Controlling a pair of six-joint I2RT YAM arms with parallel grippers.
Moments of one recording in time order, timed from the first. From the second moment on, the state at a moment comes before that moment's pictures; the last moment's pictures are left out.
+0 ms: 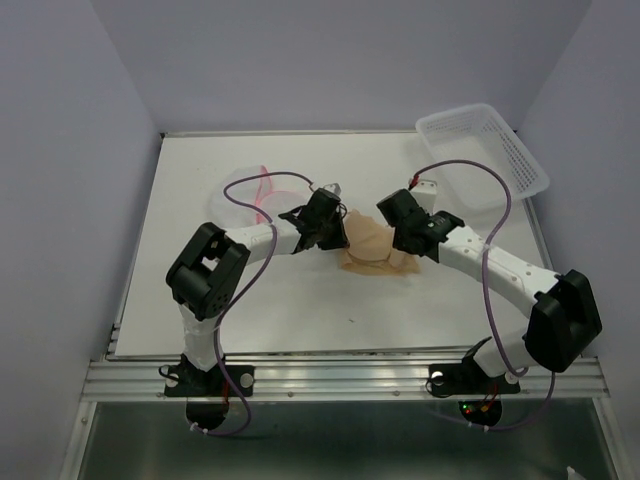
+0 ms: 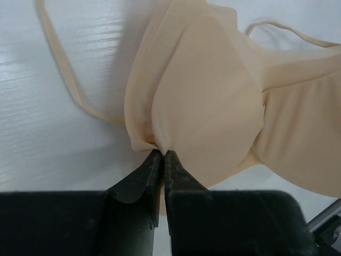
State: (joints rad) left arm -0.70 1.87 1.15 -0.10 0.07 -0.72; right arm 0.63 1.42 1.08 -0.69 0.61 0.70
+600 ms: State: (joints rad) left arm -0.71 1.87 1.15 -0.03 0.12 -0.74; right arm 0.70 1.57 1.14 -0.49 0.38 0.67
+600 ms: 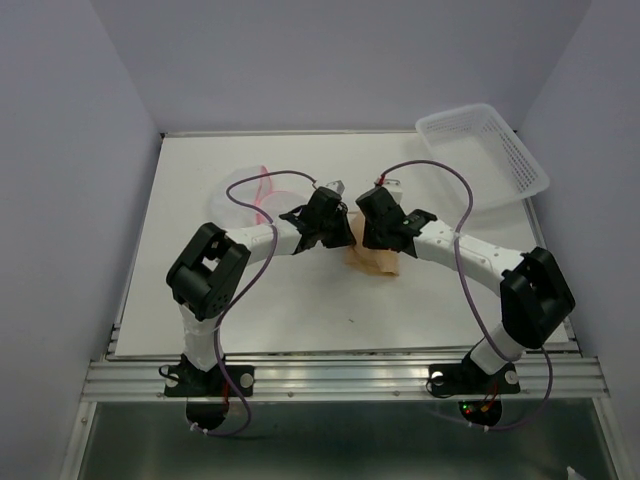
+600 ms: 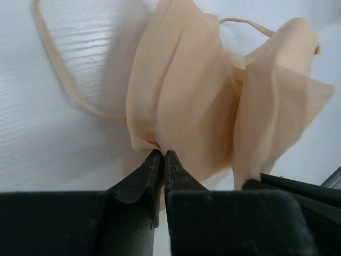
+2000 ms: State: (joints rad) left arm -0.70 1.89 1.13 0.01 0.15 -0.78; right arm 0.55 1.46 0.98 -0.34 0.19 0.52
